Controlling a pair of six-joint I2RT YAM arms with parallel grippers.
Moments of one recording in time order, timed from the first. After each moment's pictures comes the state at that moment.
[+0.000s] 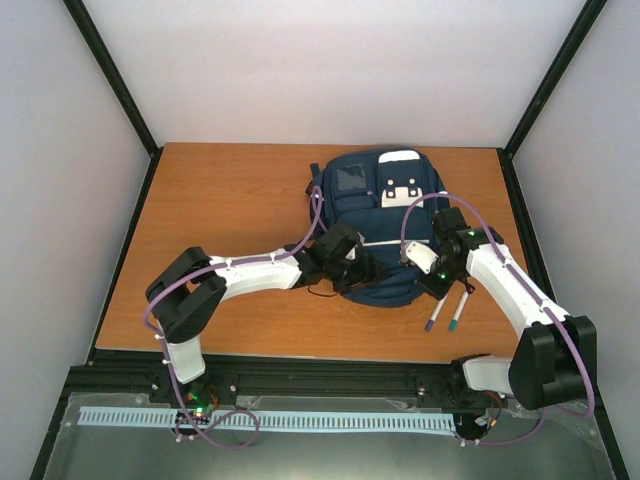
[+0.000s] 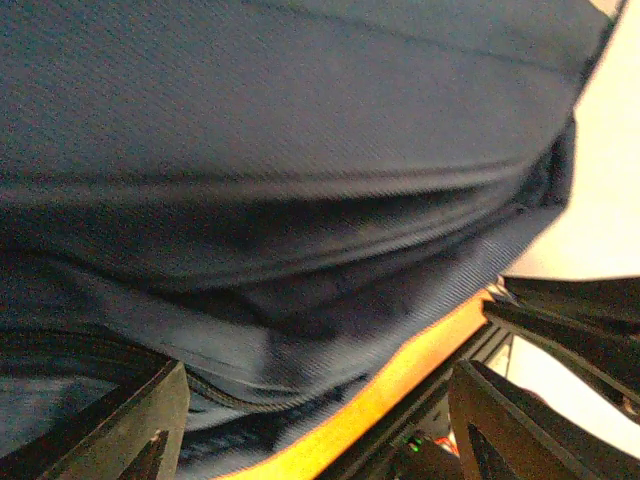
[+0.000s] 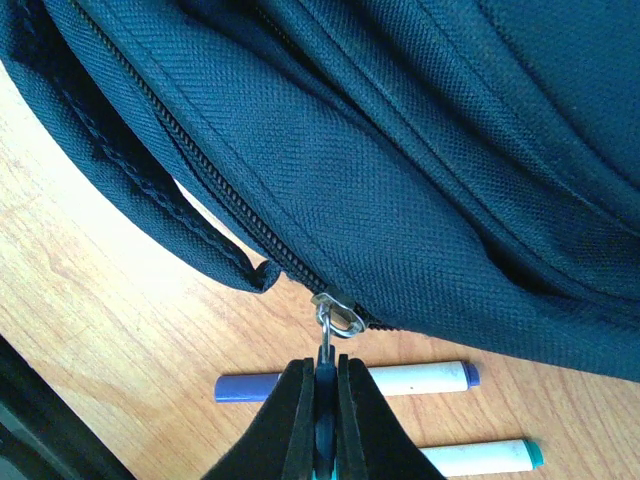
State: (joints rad) left arm -0.92 1.82 1.14 -0.11 0.34 -1.13; right arm 0.21 1.28 0.93 -1.06 -0.17 -0.71
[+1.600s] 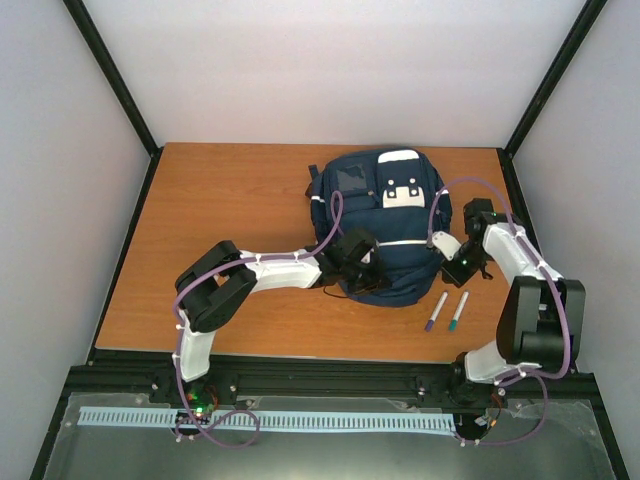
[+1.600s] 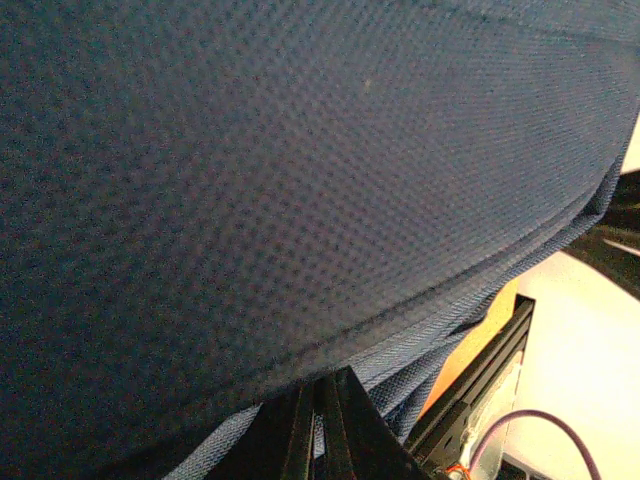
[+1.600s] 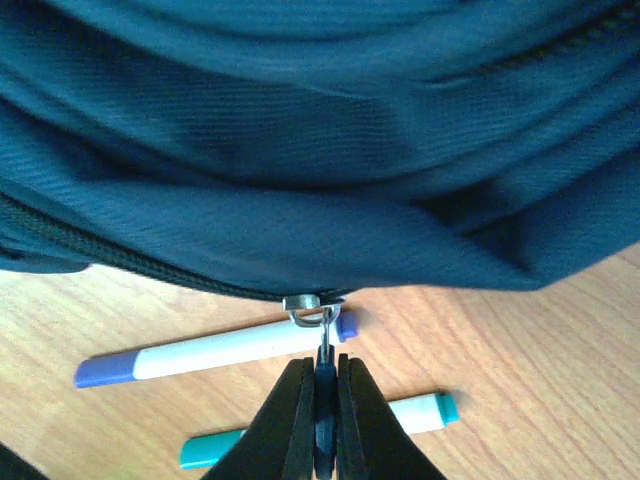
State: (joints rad) left arm -0.96 1.98 1.25 -0.06 0.36 -1.14; right arm -0.06 1.48 1.00 -1.04 -0.17 -0.82
